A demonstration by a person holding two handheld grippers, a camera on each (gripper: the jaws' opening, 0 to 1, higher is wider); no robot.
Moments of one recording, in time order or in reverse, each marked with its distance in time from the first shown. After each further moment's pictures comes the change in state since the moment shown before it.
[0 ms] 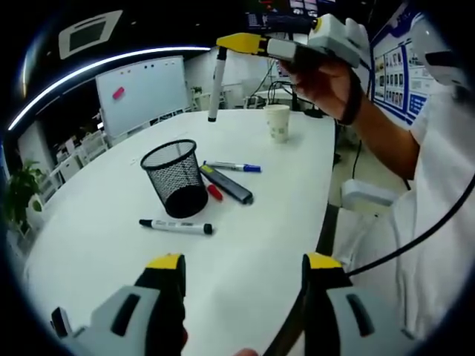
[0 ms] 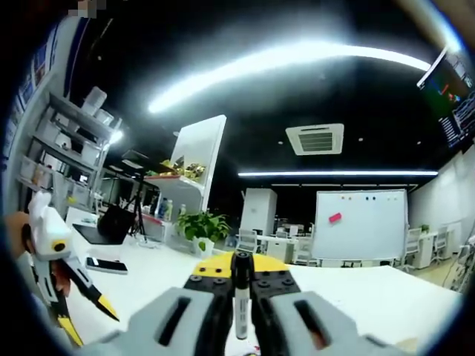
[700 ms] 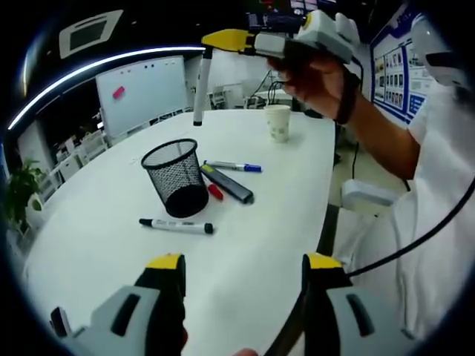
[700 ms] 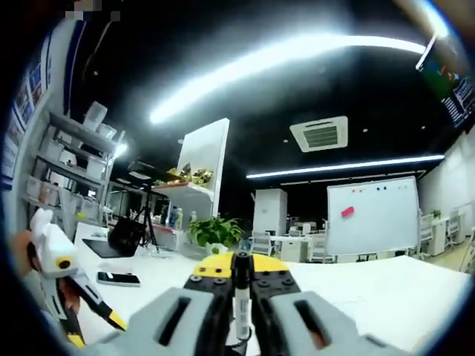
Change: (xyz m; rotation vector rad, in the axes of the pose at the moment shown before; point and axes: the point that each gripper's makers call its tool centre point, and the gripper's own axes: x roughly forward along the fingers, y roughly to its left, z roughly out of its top) left arm 0.000 0.002 0.000 -0.002 -0.002 -0.002; right arm 0.019 0.015 -0.002 0.107 -0.022 0.064
